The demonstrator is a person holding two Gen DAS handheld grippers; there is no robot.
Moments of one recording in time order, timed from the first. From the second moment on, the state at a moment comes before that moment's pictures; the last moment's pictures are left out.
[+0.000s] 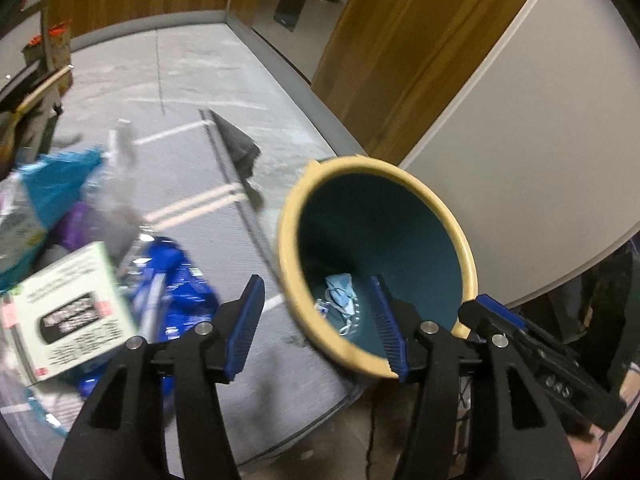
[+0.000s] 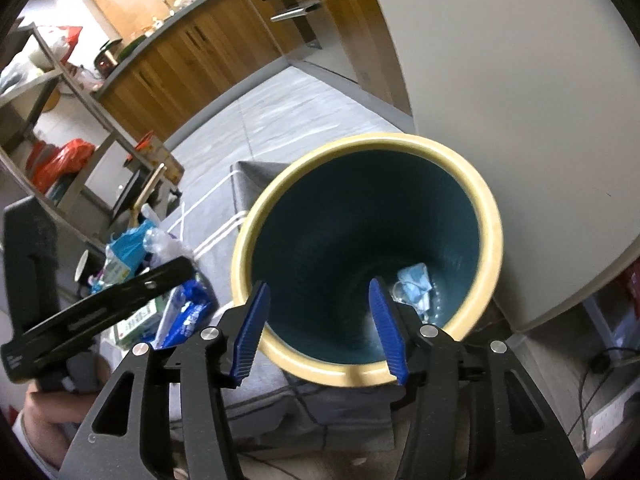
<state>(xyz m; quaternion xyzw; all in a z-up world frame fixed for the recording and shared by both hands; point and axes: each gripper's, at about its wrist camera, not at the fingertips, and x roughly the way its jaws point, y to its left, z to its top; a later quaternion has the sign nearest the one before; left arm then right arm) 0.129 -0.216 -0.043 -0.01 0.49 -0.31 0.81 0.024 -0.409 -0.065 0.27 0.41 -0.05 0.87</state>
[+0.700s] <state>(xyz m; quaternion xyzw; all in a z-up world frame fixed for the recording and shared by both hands) 0.130 -0.043 -0.011 -0.01 0.50 -0.17 0.85 0.049 -0.320 -0.050 0.19 0.44 0.04 0.88</state>
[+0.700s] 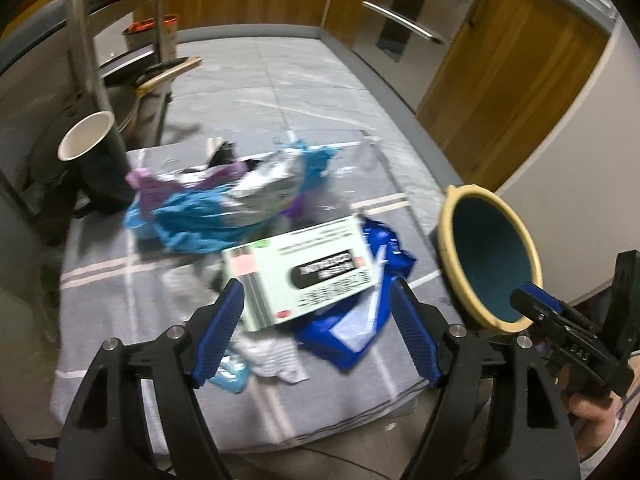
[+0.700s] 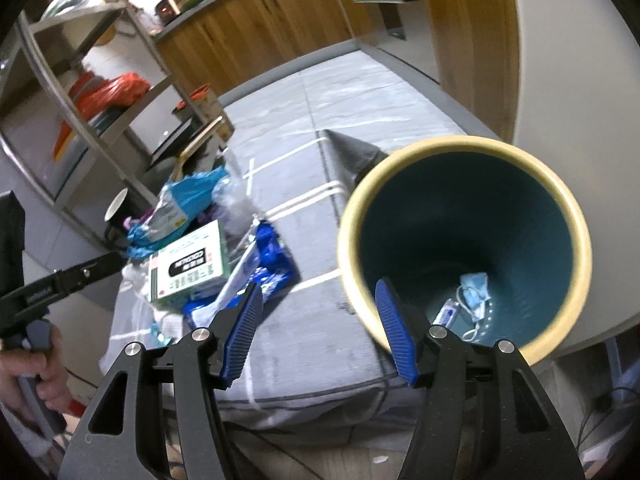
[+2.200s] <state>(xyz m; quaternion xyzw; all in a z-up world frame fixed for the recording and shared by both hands) 0.201 -0.089 -0.035 0.21 0.45 -0.18 0.85 0.082 -0.264 -0.064 0.21 0.47 0.13 0.85</state>
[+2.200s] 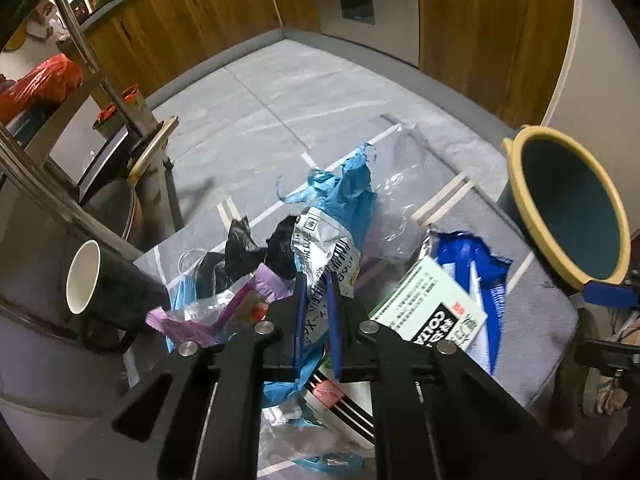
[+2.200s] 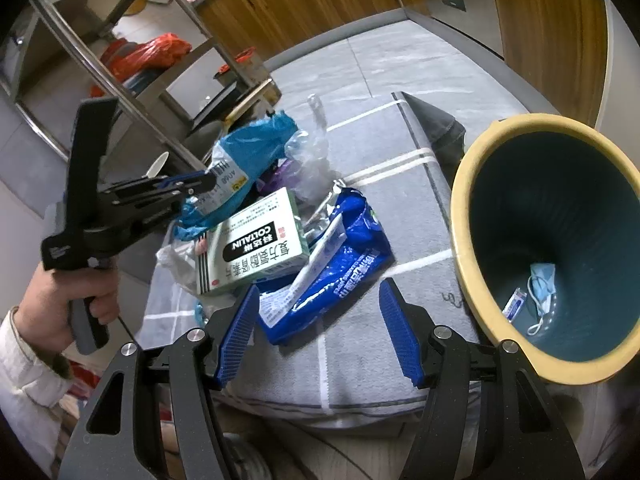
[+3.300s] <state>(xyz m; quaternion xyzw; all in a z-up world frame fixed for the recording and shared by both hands) 0.185 -0.020 0.063 -0.08 0.41 -0.21 0.88 0.228 -0.231 -0.060 0.13 0.47 0.13 0.86</state>
